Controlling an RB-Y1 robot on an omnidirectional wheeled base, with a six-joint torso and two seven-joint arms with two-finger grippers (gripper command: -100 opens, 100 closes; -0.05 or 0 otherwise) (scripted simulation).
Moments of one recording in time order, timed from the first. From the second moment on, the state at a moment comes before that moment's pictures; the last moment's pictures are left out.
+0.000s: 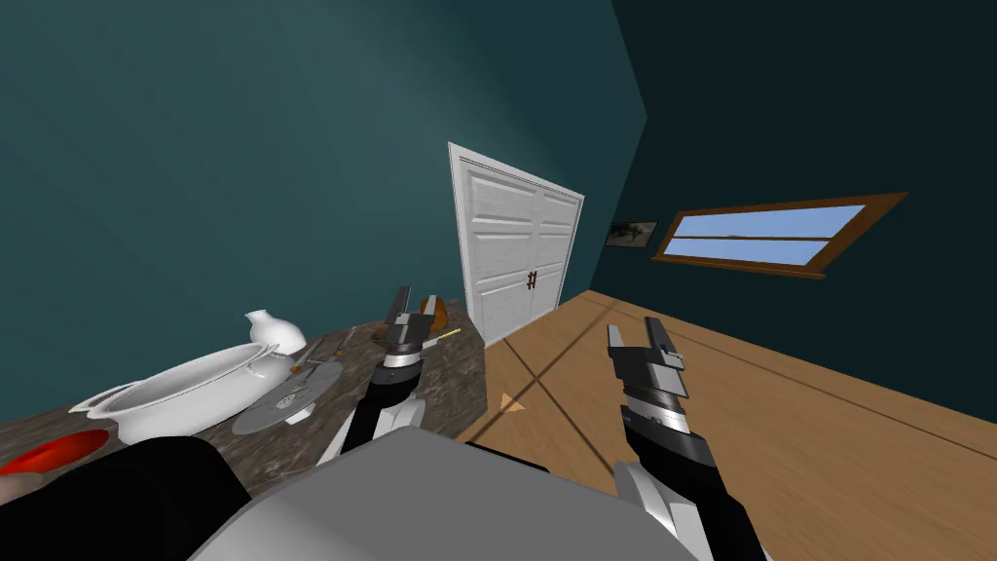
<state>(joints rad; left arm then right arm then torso) 0.55 -0.03 -0.03 -2.39 -0.07 -0.55 0.17 0.55 -0.02 0.04 -2.36 -0.04 -0.38 -0.10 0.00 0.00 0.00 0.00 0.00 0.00</state>
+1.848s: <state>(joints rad) 0.59 0.24 0.12 -2.37 0.07 -0.11 0.26 0.55 -0.02 0.04 -2.36 -0.04 -0.38 -0.10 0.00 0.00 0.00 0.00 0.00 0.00</state>
